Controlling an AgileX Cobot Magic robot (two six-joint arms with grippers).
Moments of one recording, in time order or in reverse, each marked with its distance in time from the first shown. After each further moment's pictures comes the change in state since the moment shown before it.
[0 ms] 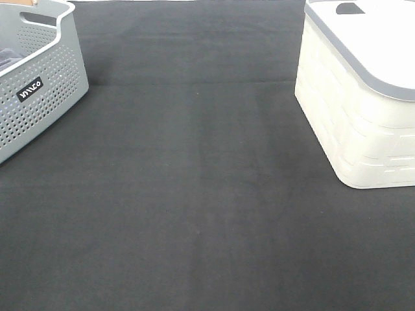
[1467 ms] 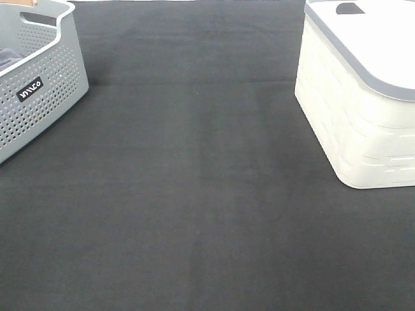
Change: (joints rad) left arm 0.000 0.000 0.000 -0.002 0.000 0.000; right arm 0.000 0.000 0.000 0.000 0.000 0.000
